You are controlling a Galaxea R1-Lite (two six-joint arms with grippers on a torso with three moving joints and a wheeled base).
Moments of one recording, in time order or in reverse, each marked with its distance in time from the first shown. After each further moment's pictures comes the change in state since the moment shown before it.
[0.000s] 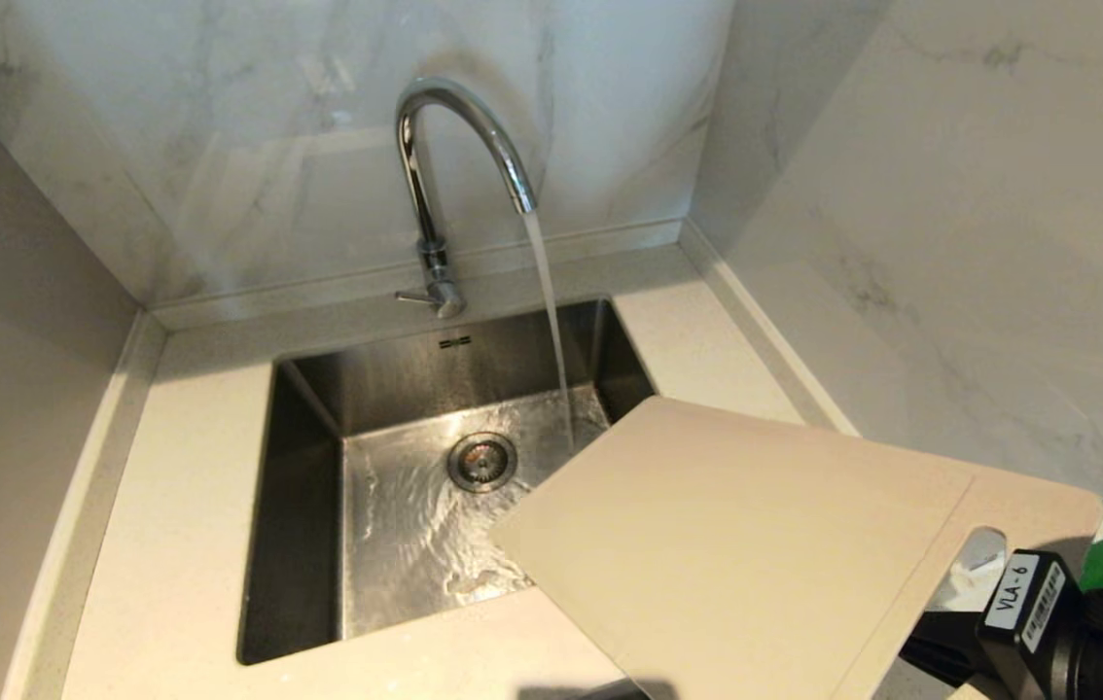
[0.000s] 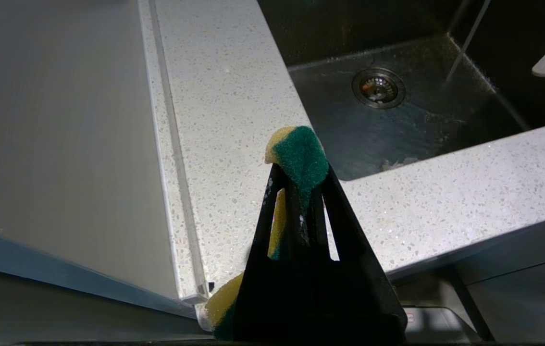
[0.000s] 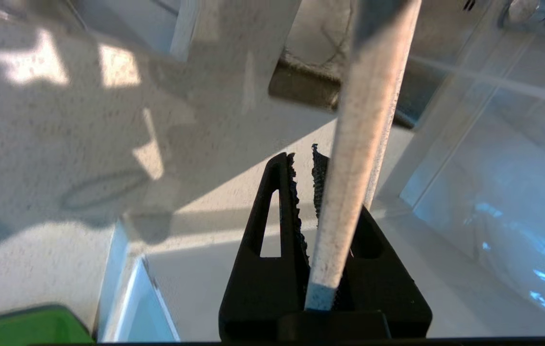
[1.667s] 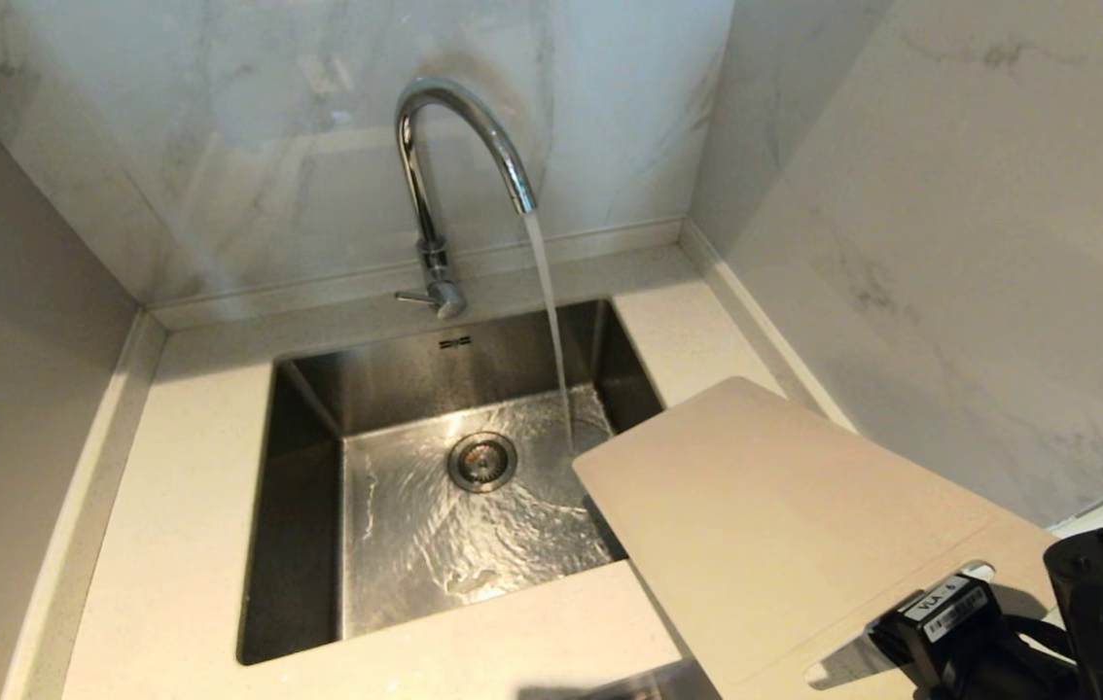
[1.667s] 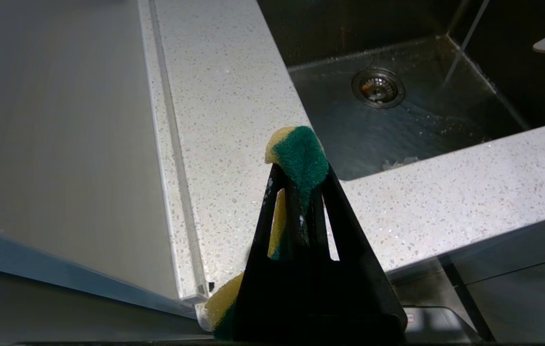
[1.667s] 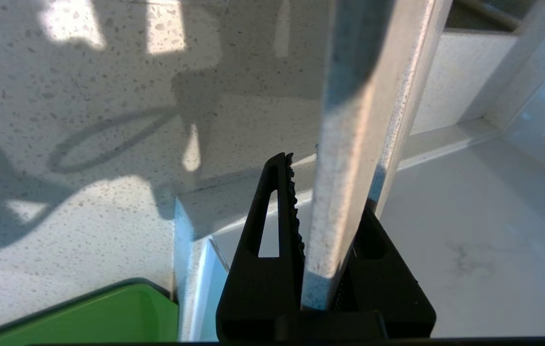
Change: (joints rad) left arm 0.000 0.000 0.000 0.000 -0.001 0.002; right arm -0.001 0.143 0.294 -0.422 -0.280 0.162
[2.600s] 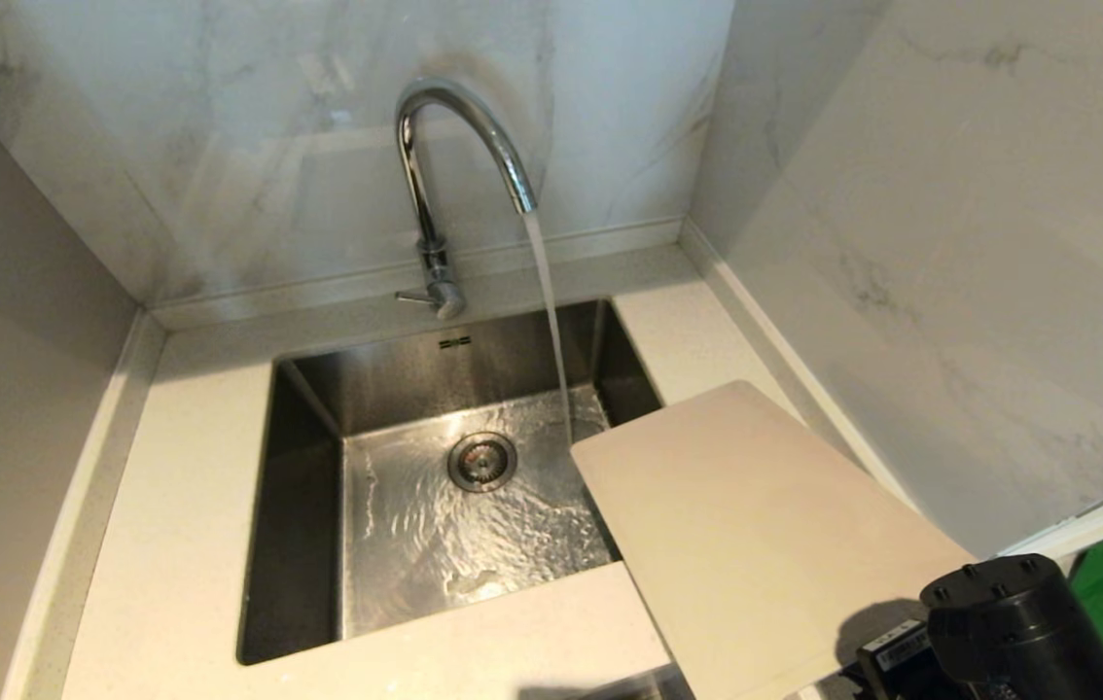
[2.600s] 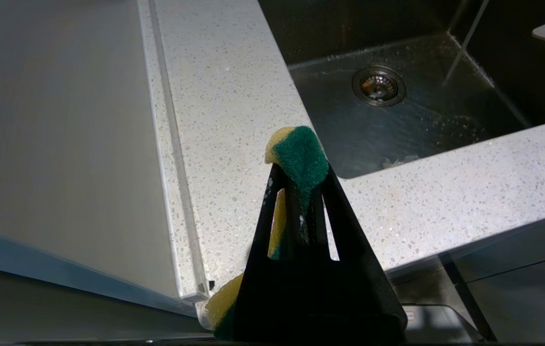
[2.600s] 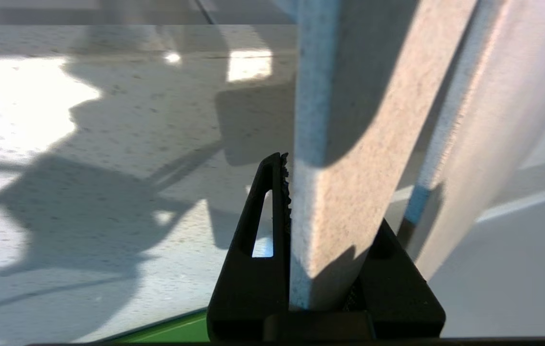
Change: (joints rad) left arm 0.000 0.000 0.000 0.004 0.000 0.001; right arm 0.005 0.177 0.050 -0.001 -0.007 0.168
